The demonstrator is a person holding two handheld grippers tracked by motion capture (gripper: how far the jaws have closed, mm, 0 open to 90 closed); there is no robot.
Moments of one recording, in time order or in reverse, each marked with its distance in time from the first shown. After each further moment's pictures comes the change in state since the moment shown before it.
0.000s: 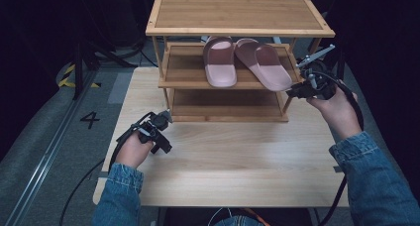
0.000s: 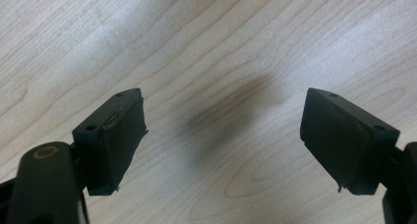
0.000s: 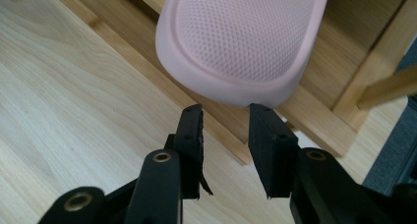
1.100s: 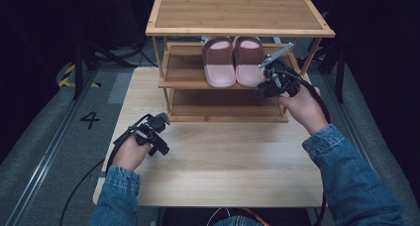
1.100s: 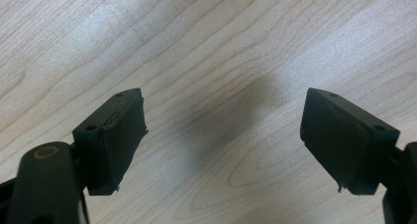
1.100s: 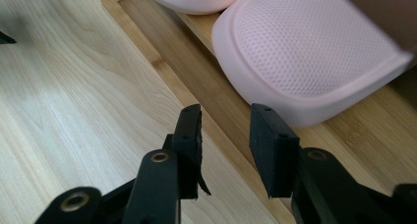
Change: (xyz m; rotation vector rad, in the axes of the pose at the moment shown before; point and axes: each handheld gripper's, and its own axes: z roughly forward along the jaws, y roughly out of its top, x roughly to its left) left arm 0.002 -0.008 0.001 -0.002 0.002 -0.006; right arm 0.056 0.054 0.030 -0.042 0.102 -0.134
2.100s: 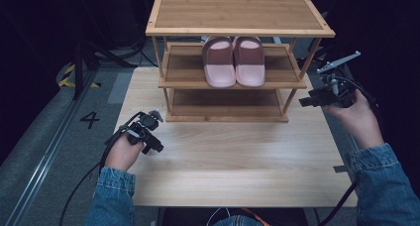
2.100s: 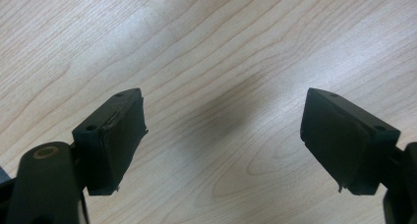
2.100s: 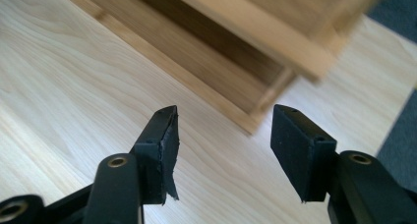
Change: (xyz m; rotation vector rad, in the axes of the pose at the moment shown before) left arm 0.012 -0.014 -0.014 -0.063 0.007 -0.026; right arm -0.061 -0.111 -0.061 0.030 -0.048 0.261
